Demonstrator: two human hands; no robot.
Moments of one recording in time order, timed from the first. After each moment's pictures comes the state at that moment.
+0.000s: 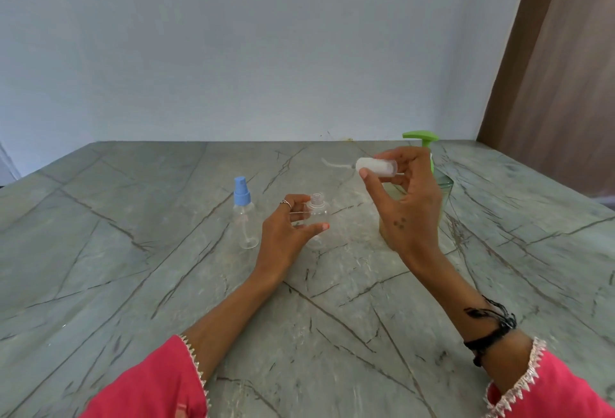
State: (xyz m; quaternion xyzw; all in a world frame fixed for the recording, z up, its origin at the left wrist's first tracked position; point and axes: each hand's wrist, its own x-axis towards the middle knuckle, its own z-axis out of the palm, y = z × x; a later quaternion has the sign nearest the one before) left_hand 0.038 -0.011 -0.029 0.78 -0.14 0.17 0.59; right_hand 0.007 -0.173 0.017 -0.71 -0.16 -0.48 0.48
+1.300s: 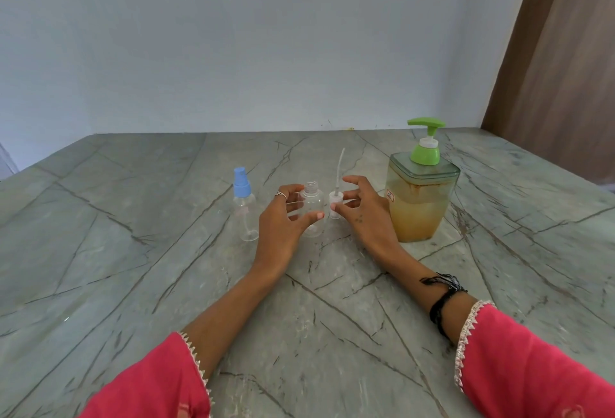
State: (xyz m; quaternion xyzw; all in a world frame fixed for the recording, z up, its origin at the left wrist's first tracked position) left_hand 0.038 -0.009 -0.030 0.80 -0.10 0.18 0.57; right_hand 0.057 -0.160 -0.040 -0.82 -0.06 -0.20 0.53
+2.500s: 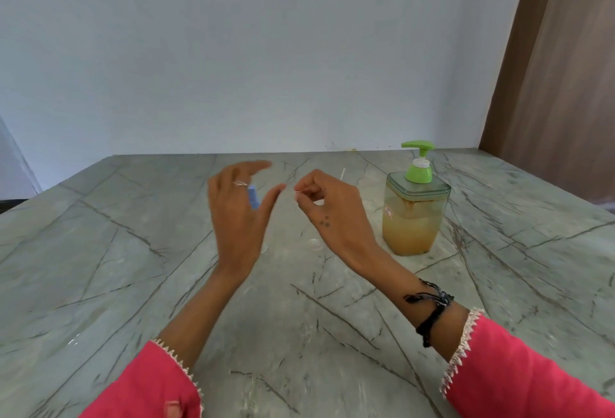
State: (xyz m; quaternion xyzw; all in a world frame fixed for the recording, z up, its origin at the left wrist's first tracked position) left_hand 0.018 0.034 0.016 0.76 -0.14 0.51 0.38; right_hand 0.008 -0.106 0.025 -0.82 -0.19 -0.29 0.45
